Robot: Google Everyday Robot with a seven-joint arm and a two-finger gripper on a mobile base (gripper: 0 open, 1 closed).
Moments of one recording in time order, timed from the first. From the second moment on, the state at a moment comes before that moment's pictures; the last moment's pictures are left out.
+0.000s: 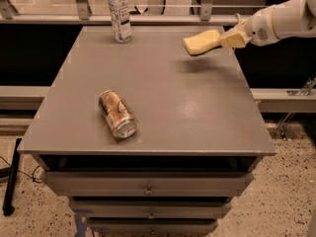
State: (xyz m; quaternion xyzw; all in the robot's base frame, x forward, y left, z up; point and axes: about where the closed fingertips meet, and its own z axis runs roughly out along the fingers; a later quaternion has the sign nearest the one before) arm 0.725 -0.219 0.917 -0.44 0.77 0.14 0.45
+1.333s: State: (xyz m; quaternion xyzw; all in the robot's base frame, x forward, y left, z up) arm 0.817 -0.146 0.889 -0.44 0.74 0.14 0.48
